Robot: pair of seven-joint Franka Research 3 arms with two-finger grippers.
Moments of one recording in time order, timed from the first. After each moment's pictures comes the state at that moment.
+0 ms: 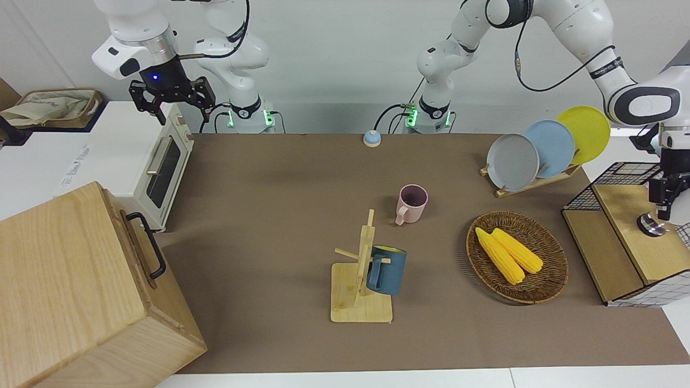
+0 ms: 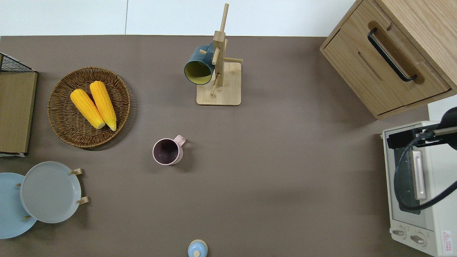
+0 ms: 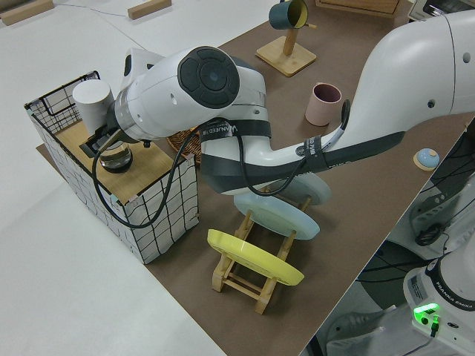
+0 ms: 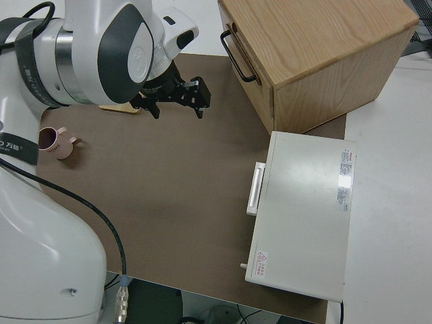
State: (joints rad) left arm 0.45 0.34 0.07 -1.67 -0.66 2.64 0.87; right arm 0.05 -0.03 -0.01 -1.51 -0.02 1.44 -0.05
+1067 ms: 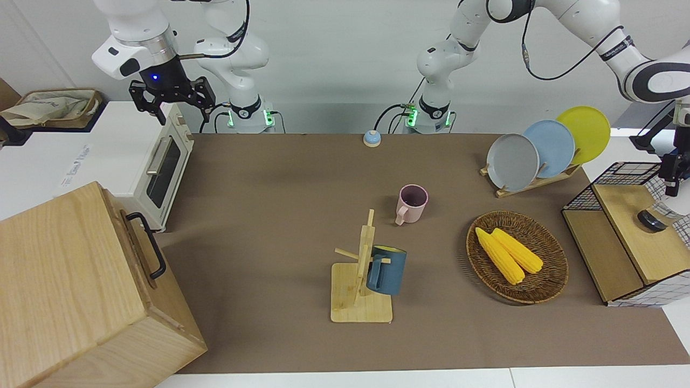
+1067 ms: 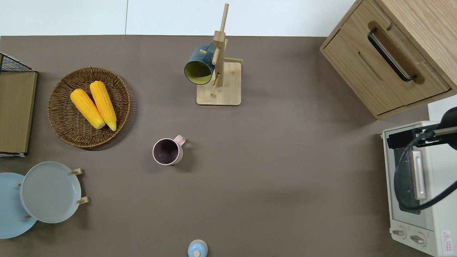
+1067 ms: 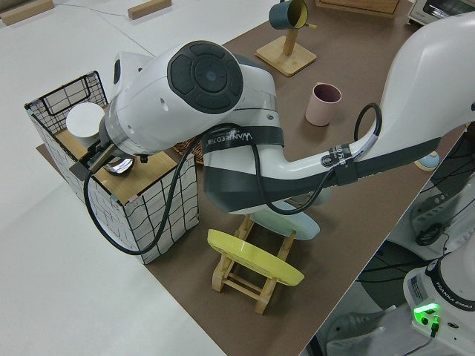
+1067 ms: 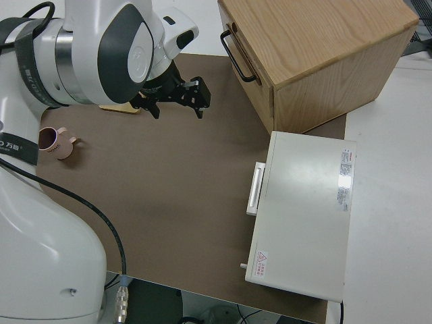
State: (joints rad) left arm 0.45 0.28 0.18 -1.65 -0.60 2.46 0.82; right arm 0.05 -0.03 -0.01 -1.51 -0.02 1.44 -0.05
